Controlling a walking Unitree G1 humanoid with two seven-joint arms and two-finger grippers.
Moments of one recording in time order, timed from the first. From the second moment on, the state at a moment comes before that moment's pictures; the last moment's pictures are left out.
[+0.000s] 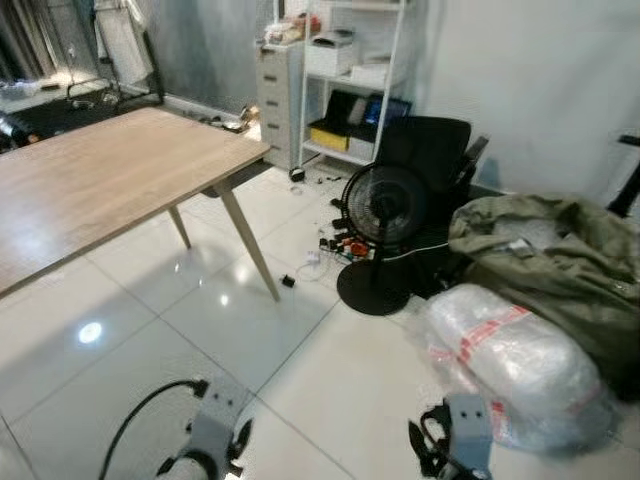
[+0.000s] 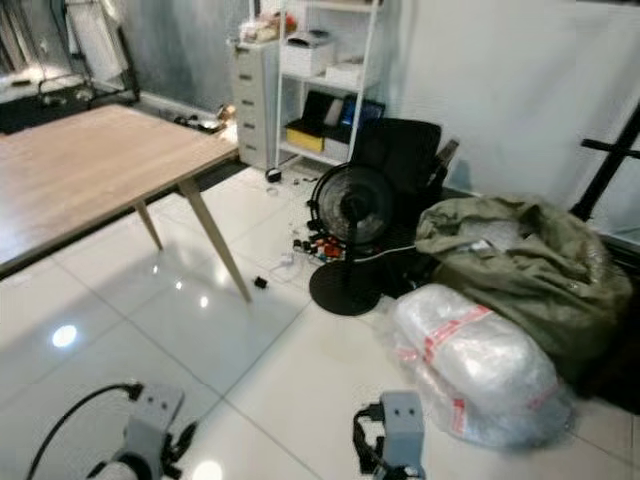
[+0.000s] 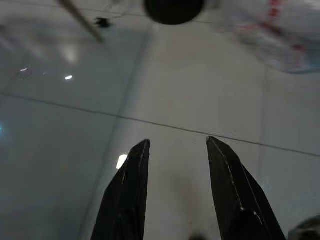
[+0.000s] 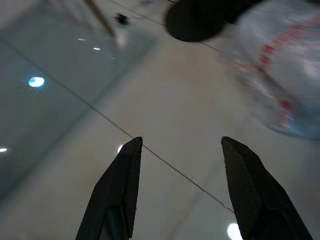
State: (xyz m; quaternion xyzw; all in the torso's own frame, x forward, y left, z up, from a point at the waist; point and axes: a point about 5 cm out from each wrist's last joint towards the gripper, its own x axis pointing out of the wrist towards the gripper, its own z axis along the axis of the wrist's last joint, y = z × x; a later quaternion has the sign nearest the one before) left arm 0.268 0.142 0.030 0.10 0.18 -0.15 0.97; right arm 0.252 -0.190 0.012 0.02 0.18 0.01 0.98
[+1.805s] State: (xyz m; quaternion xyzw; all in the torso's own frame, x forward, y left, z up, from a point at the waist) left arm 0.270 0.148 0.032 0.10 0.18 -0.14 0.97; right arm 0.252 -0.185 0.011 0.04 0.17 0.00 0.98
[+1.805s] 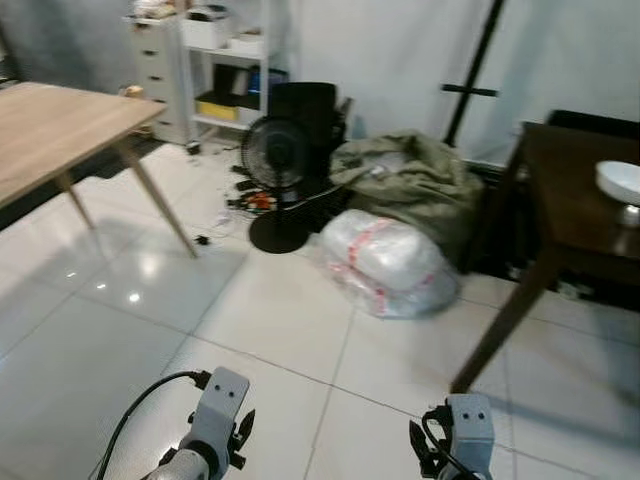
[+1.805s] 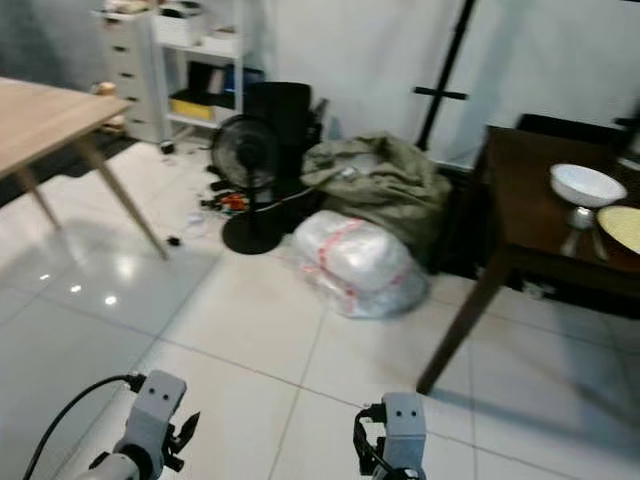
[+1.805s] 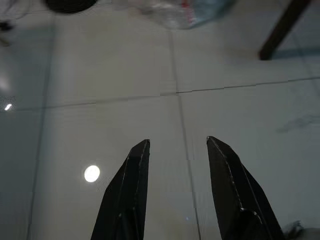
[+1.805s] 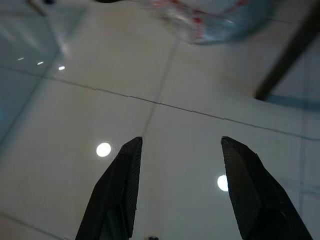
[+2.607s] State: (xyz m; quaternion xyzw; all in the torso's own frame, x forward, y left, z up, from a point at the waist) left arm 0.274 0.153 0.036 0.10 0.17 -0.13 0.97; right arm 0.251 -0.188 0.010 0.06 0.18 -0.01 0.98
